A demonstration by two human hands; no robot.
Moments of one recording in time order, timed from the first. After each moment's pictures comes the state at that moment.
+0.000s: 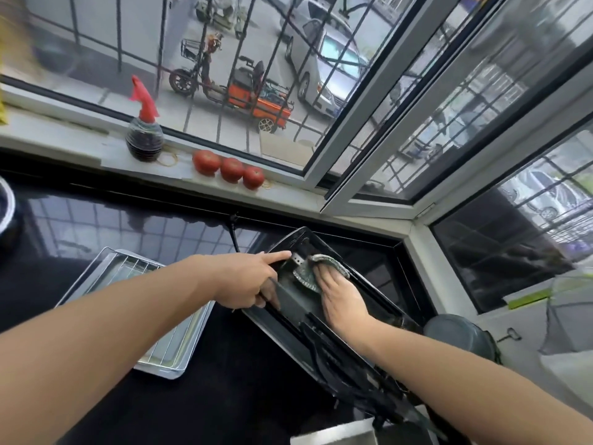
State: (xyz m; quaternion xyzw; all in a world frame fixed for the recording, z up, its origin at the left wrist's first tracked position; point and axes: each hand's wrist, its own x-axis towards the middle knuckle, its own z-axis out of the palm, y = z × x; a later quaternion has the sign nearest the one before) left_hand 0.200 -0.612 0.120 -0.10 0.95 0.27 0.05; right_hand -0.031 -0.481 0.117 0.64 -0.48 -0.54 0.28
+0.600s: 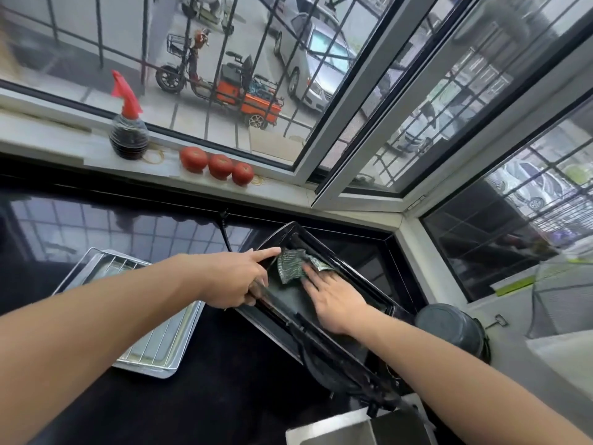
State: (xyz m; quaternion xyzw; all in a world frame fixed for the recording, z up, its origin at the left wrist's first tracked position) left_hand 0.197 -0.610 0.119 -0.06 0.97 0.24 0.04; right_hand -0.043 -0.475 0.124 0.70 -0.63 -0.33 0.03
